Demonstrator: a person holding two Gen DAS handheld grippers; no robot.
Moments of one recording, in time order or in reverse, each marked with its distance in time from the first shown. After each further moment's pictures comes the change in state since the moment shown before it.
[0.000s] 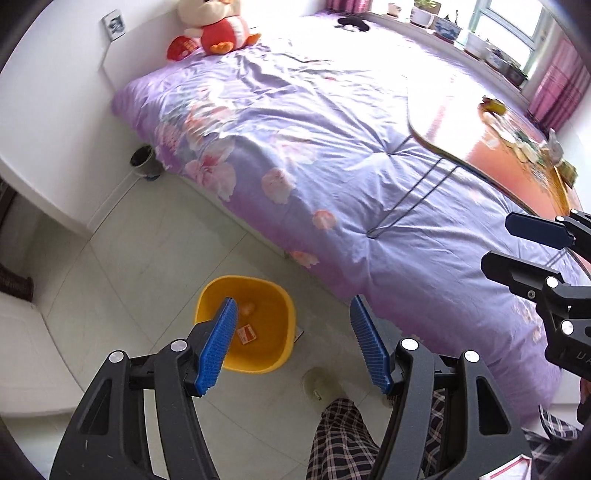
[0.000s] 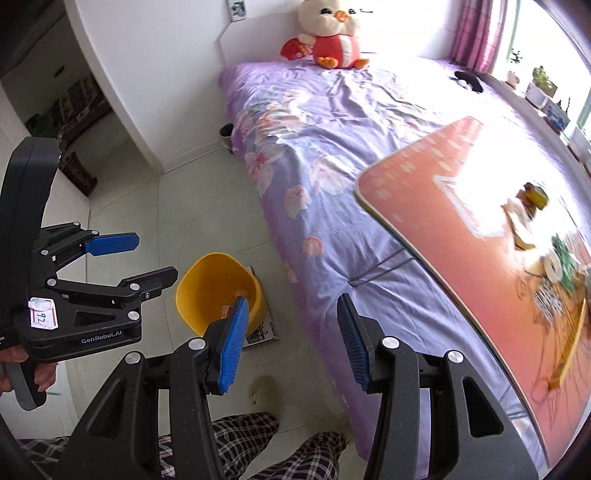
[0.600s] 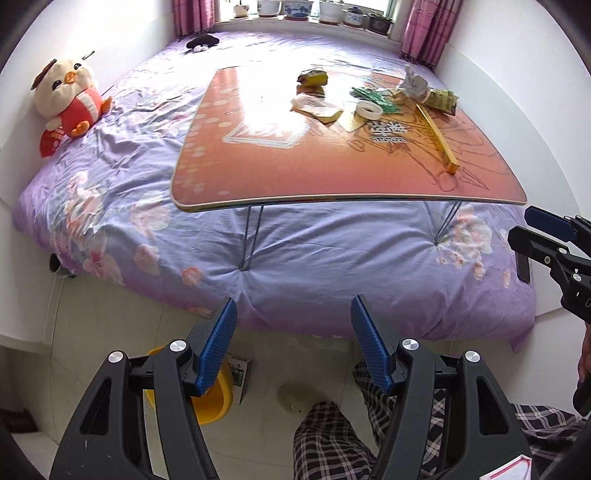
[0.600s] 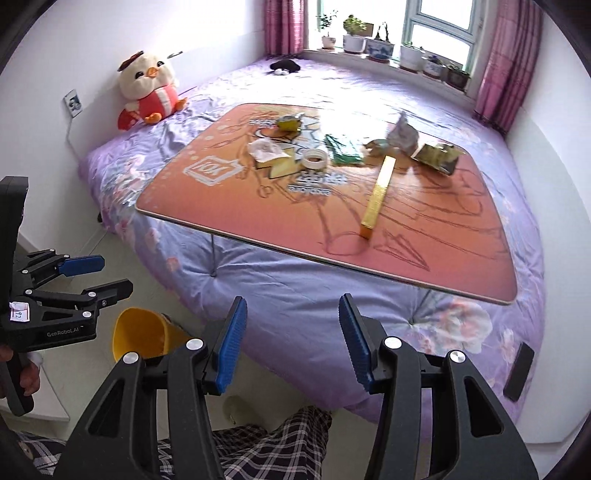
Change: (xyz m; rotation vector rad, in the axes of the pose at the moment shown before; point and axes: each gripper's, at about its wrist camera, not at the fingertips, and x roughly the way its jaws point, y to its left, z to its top) left arm -0.019 -0.138 0.029 0.413 -0.029 -0.249; right arm -0.106 -0.123 -0.119 0.513 -0.112 -0.355
